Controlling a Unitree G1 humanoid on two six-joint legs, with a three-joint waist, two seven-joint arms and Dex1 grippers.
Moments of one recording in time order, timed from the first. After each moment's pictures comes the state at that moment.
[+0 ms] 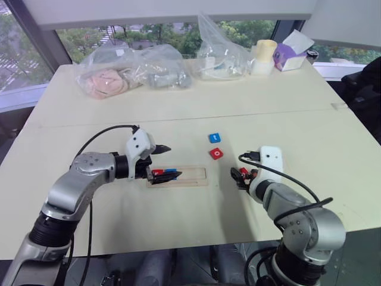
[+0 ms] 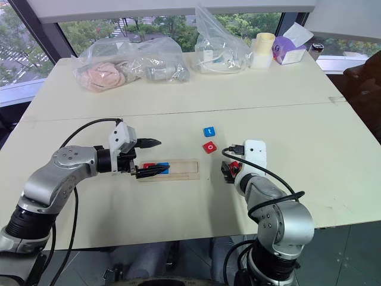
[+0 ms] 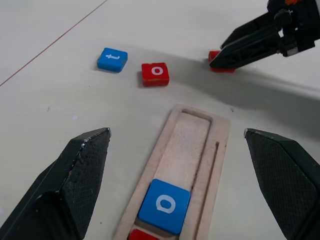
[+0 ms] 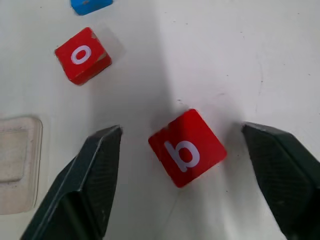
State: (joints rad) left arm -0.36 0.69 -0.10 -0.29 -0.45 0.60 -0.94; right arm -0.29 -0.03 -0.20 -0.81 0.18 1.61 0.01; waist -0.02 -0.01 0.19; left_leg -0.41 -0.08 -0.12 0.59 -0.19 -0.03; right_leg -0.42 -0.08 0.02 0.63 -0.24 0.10
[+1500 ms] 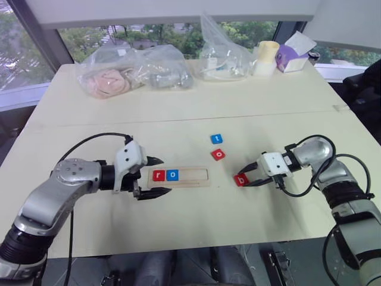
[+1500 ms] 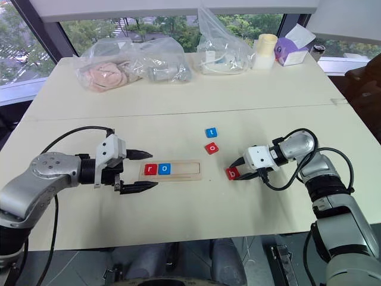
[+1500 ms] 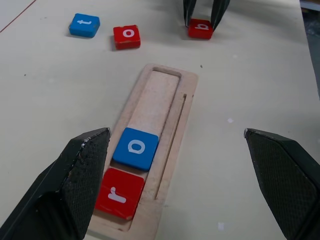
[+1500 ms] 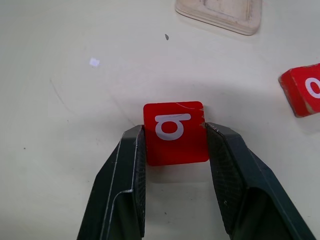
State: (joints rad) left arm -0.24 0.84 -0.04 -0.44 -0.49 0.63 -0.99; right arm -0.66 -0.75 0.26 0.63 0.07 -0.46 1.58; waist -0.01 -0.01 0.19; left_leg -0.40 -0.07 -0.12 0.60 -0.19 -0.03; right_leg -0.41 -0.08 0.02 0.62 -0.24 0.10
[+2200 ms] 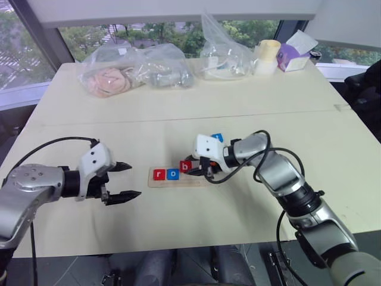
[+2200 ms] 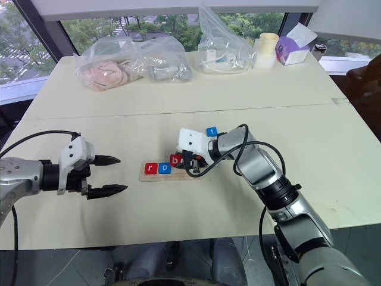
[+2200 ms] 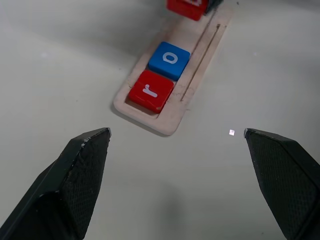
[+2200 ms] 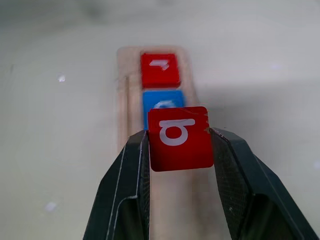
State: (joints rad) left arm -0.05 1.01 0.17 -0.45 -0.54 0.69 -1.03; right arm -0.66 -0.49 0.45 -0.13 0.00 0.60 1.12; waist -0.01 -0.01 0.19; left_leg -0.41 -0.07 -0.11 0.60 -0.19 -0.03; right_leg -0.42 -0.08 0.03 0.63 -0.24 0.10
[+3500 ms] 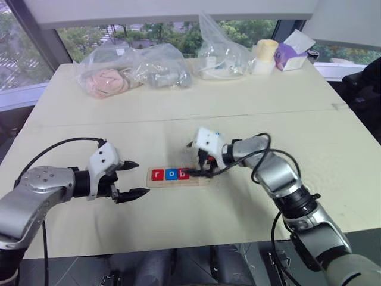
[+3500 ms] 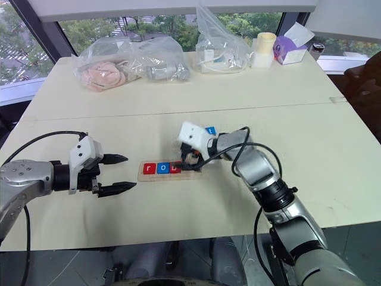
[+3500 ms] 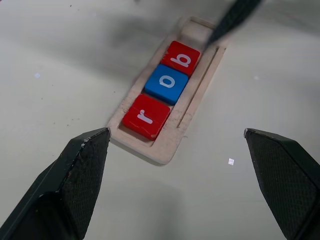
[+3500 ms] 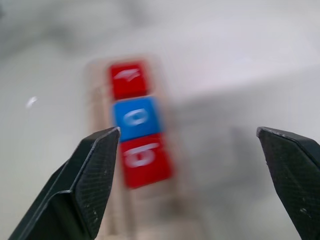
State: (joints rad) left arm -0.09 0.94 0.14 -0.47 -0.57 0.72 -0.95; right arm -0.67 -0.43 0.29 -0.11 0.05 0.66 0.90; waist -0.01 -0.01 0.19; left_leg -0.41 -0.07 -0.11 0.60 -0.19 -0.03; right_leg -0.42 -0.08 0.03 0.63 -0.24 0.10
